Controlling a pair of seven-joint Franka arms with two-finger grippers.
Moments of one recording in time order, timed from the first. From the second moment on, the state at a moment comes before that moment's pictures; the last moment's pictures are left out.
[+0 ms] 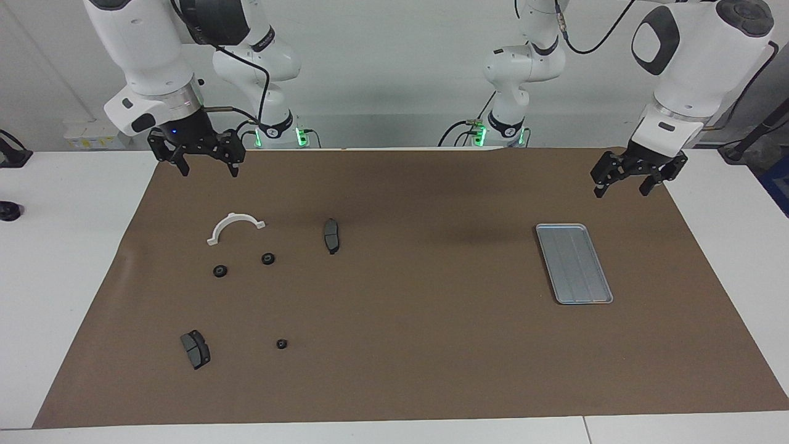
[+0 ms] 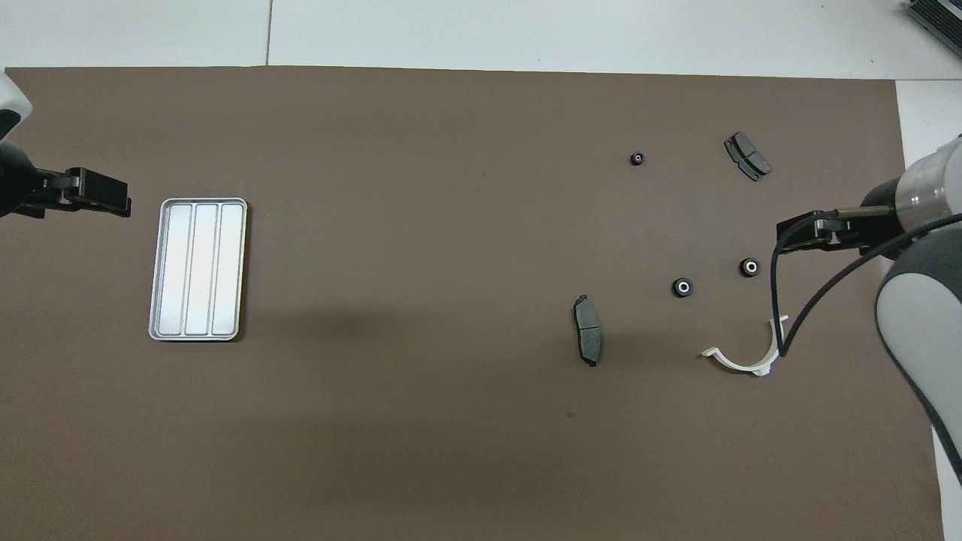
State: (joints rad) left arm 0.04 0.06 -0.09 -1.57 0.02 1.69 0.00; right arm 0.01 -0.01 0.02 -1.74 -0.04 1.74 0.07
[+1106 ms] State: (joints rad) left arm 0.04 0.06 -0.09 -1.57 0.02 1.69 0.00; right arm -0.11 0.23 0.02 -2.12 -0.04 2.44 -0.09
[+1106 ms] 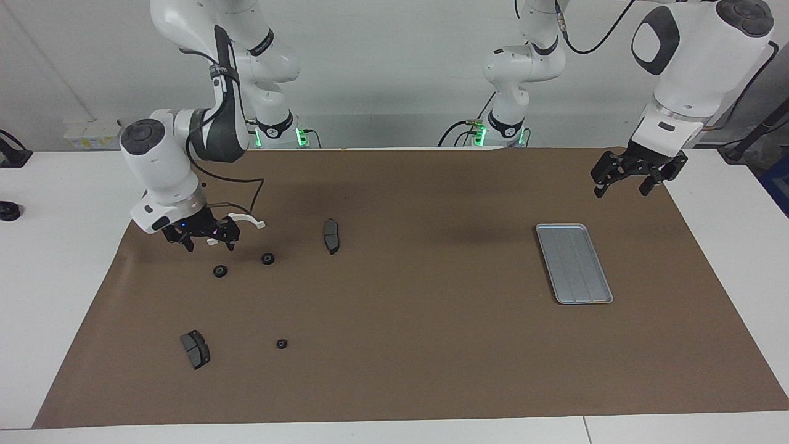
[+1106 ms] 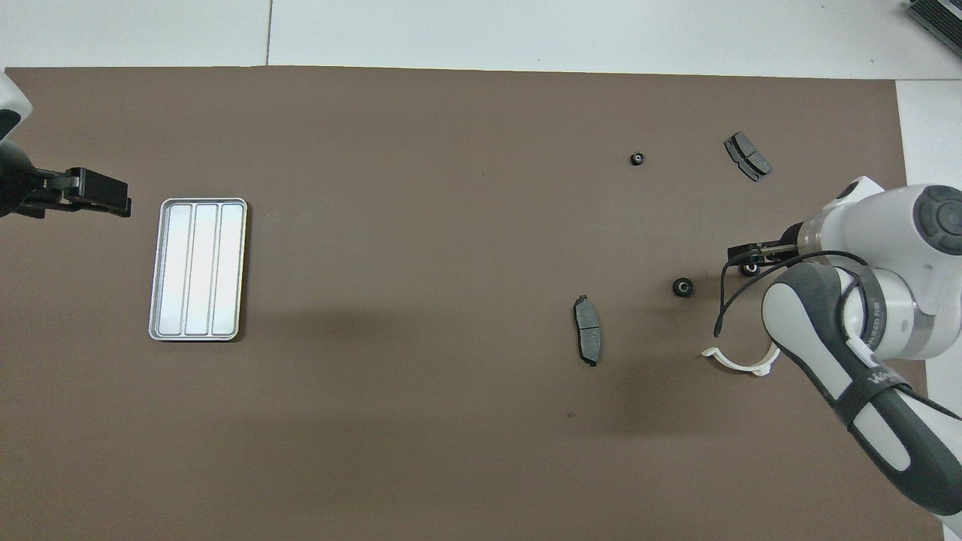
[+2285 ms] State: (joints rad) left arm 0.04 0.06 -0.09 -1.57 0.02 1.69 0.00; right arm -0.12 0.25 0.03 -2.14 -0.01 2.50 -0.11
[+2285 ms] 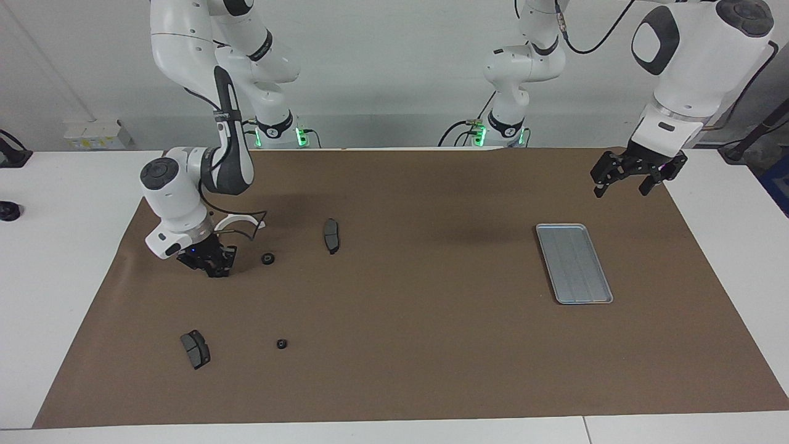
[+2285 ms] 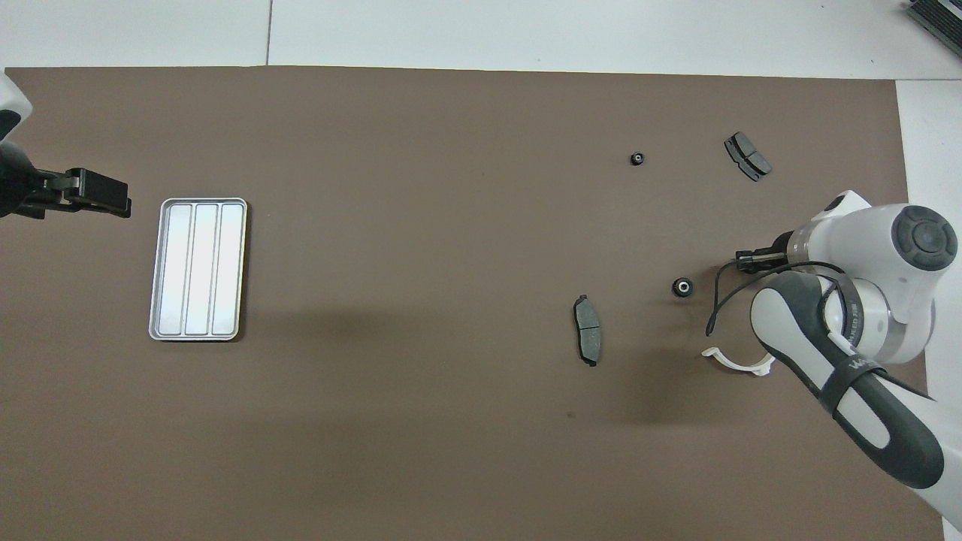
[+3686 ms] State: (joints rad) left arm 0.05 0.06 -0.08 -1.58 0.02 1.69 0.00; right arm 0.43 0.44 0.24 -1.66 -0.23 2.22 1.09
